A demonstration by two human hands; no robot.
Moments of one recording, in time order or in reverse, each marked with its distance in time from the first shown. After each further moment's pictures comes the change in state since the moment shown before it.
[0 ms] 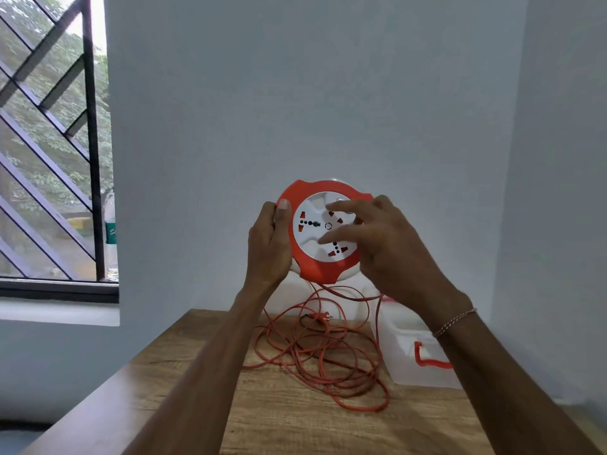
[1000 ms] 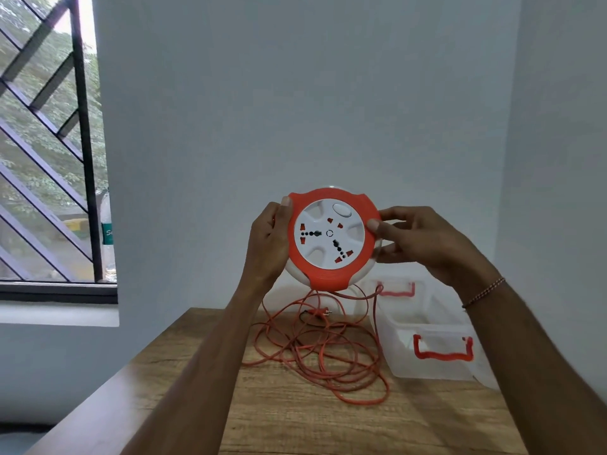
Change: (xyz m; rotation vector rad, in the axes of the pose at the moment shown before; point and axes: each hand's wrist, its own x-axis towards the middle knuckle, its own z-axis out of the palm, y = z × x) left_hand 0.002 -0.002 0.001 -0.088 -0.130 -0.120; right_hand -0.007 0.058 -0.010 0.972 -0.192 0.774
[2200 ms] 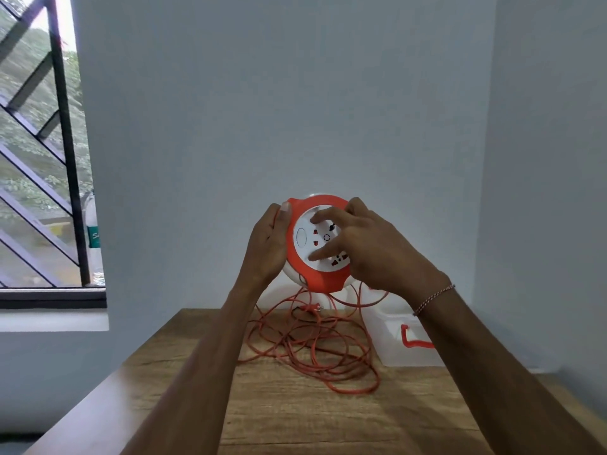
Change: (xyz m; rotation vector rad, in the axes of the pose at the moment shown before) left_hand -0.010 0.006 0.006 0.111 -0.114 -0.019; right_hand -0.012 -0.003 0.051 -1.302 0.066 -0.700
